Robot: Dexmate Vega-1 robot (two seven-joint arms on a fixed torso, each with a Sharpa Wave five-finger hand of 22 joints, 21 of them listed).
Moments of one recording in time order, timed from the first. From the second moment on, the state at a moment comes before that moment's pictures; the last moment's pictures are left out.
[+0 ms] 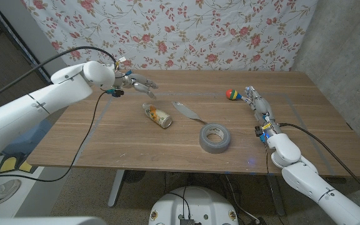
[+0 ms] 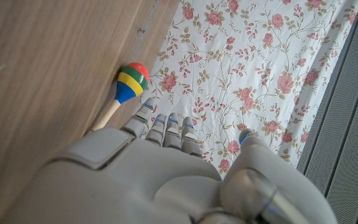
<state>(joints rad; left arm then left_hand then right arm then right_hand) 0.43 1.08 0.67 -1.93 0.10 0.44 -0.64 0.78 -0.04 0.51 -0.19 0.20 0.09 -0.07 0.23 0.19 0.04 -0.11 0.24 0.21 -0.08 0.04 0.18 0.17 -0.16 0.11 0.56 0.18 -1.18 -0.61 -0.29 -1.60 0.45 0.45 -0.19 0.21 0.04 0.21 0.04 0.31 0.13 0.09 0.20 0.18 0.11 0.11 0.22 0.19 0.01 0.06 0.20 0.18 0.15 0.08 0.25 0.18</state>
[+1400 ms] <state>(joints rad) 0.34 0.94 0.84 -1.95 0.74 0.38 -0.99 1.04 0.02 0.53 -0.18 0.18 0.16 -0.21 0.25 0.21 0.11 -0.17 0.26 0.23 -0.09 0.02 0.19 0.17 -0.09 0.11 0.52 0.18 -1.25 -0.59 -0.24 -1.61 0.45 0.52 -0.21 0.20 0.05 0.21 0.03 0.31 0.14 0.09 0.20 0.18 0.13 0.11 0.22 0.19 0.03 0.06 0.20 0.19 0.16 0.08 0.25 0.18</state>
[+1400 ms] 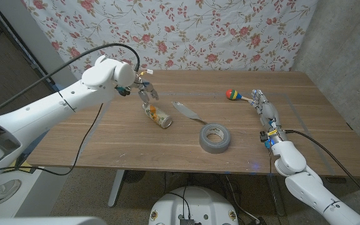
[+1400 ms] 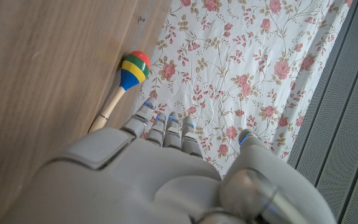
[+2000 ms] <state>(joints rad) 0.40 0.90 0.83 -1.91 0.92 0.29 -1.01 1.08 0.02 0.51 -0.17 0.18 0.14 -0.20 0.24 0.21 0.11 -0.16 0.25 0.23 -0.06 -0.01 0.19 0.17 -0.05 0.12 0.51 0.18 -1.26 -0.59 -0.23 -1.63 0.43 0.51 -0.22 0.19 0.06 0.21 0.03 0.31 0.15 0.09 0.20 0.18 0.13 0.11 0.22 0.19 0.04 0.07 0.20 0.19 0.16 0.08 0.25 0.18</state>
